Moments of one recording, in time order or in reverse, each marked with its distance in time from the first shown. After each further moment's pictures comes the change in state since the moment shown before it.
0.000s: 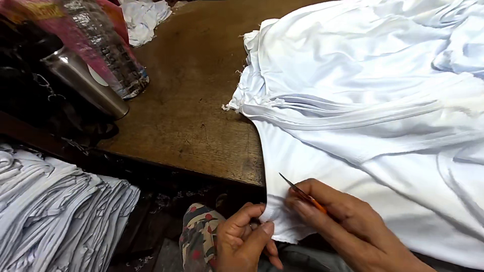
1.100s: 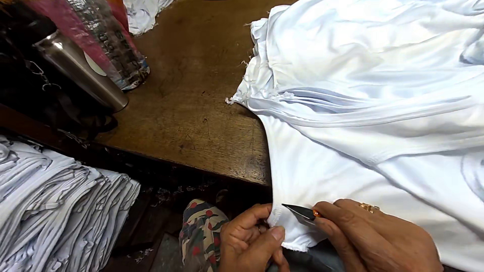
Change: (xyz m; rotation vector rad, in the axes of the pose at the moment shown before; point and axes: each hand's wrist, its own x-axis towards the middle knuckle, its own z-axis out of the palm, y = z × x) left_hand -0.003 0.008 0.010 -0.107 0.003 -0.066; right_hand -0.026 -0.006 -0.005 -0.828 0.116 -0.206
